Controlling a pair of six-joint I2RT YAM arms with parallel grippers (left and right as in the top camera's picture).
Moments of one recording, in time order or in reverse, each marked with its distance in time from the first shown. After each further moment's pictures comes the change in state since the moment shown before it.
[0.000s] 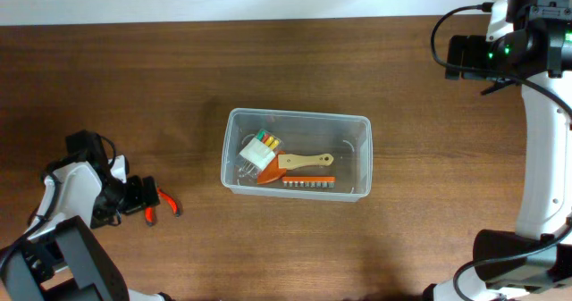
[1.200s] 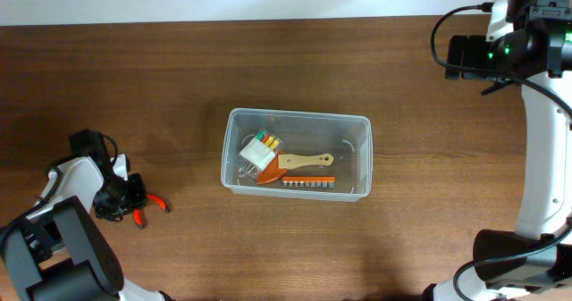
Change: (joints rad) left arm 0.000 0.101 0.008 0.081 0.000 -0.008; right arm 0.000 0.000 0.000 0.000 0.000 -0.001
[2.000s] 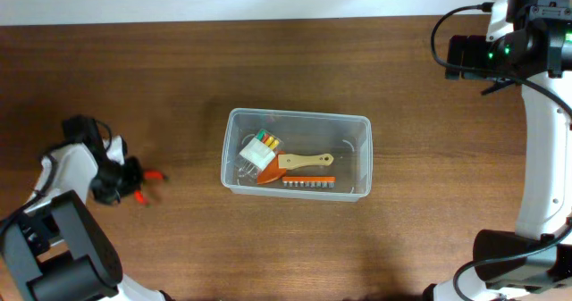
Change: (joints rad) left arm -0.011 0.030 0.143 -0.048 0.096 -0.020; right arm 0.000 0.000 0.000 0.000 0.000 0.000
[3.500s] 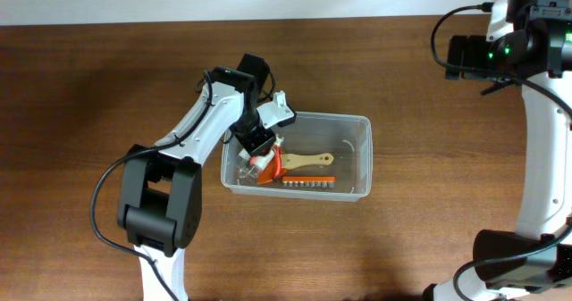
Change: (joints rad) left arm -0.768 0.321 0.567 -0.271 0.104 0.594; right arm 0.000 0.000 0.000 0.000 0.000 0.000
